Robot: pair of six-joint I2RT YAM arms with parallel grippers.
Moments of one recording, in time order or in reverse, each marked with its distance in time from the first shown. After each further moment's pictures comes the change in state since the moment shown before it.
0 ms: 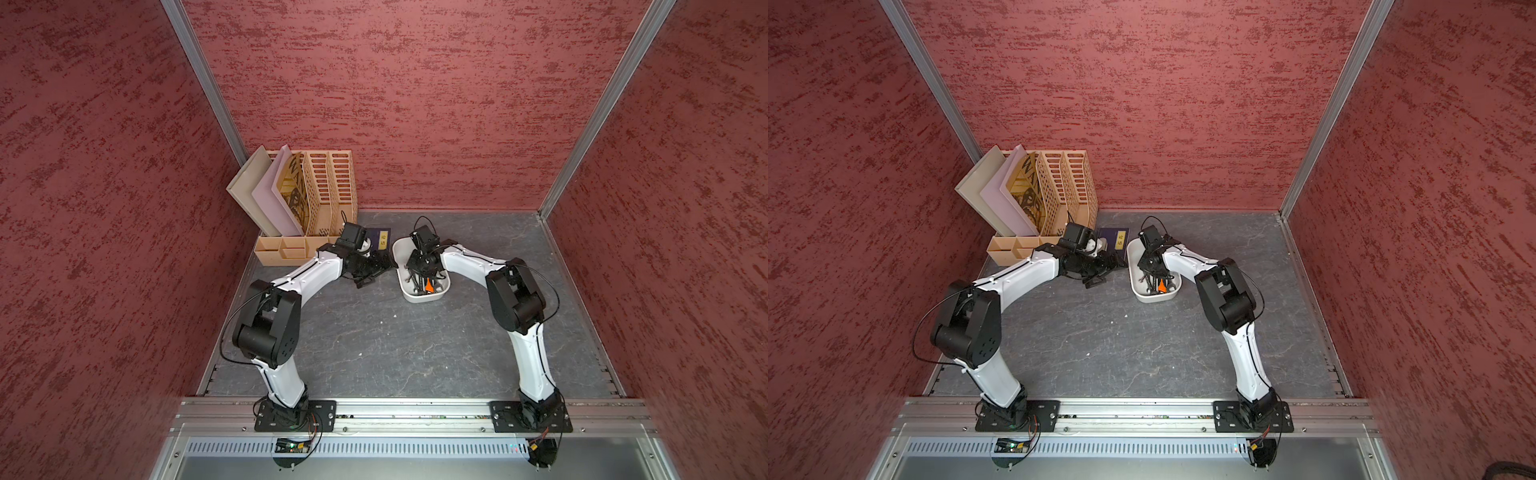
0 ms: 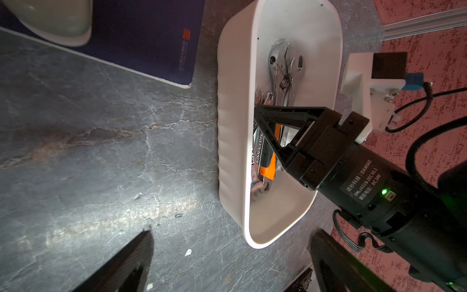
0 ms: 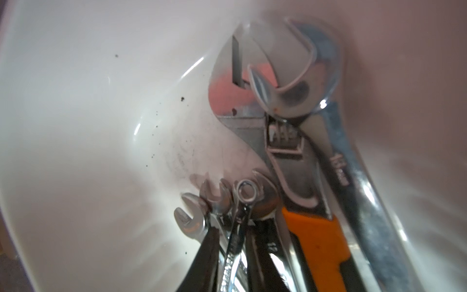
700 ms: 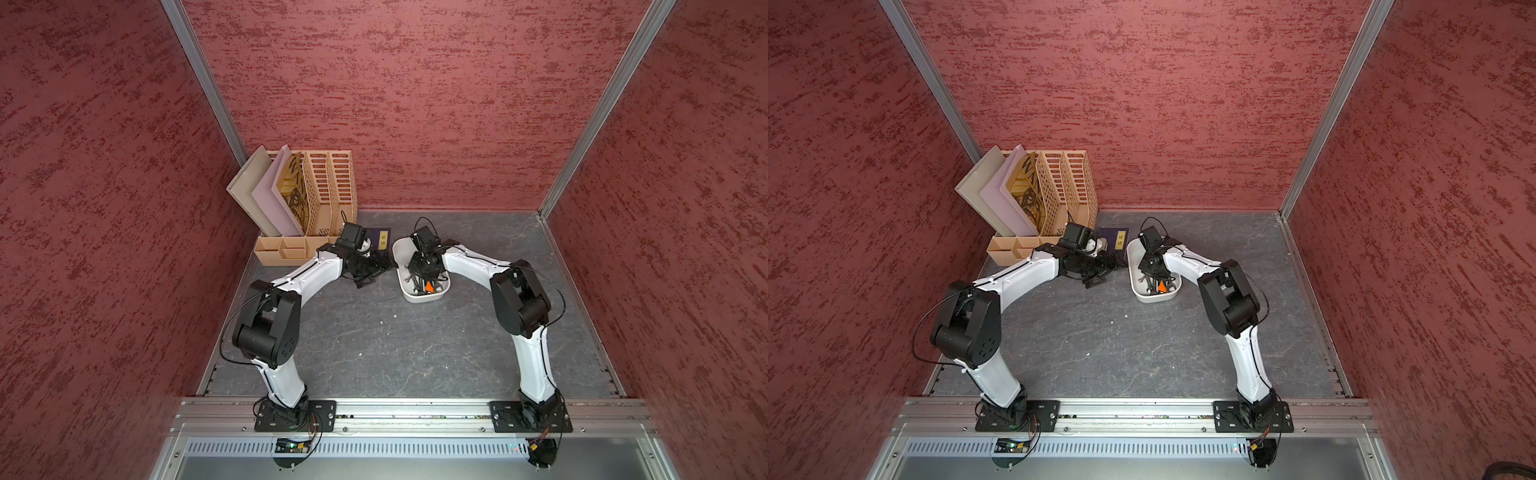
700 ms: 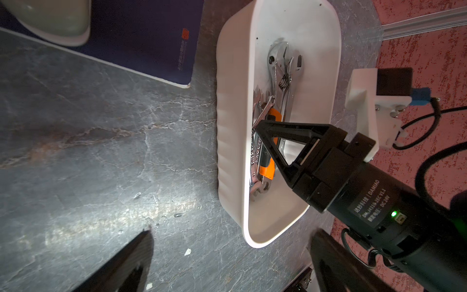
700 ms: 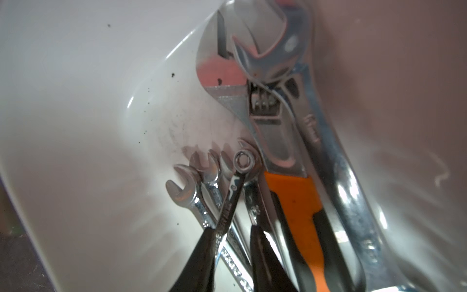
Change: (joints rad) left arm 0.000 -0.002 0.000 0.000 0.002 0.000; right arm 0.011 -0.051 -0.030 -0.052 0.005 -0.010
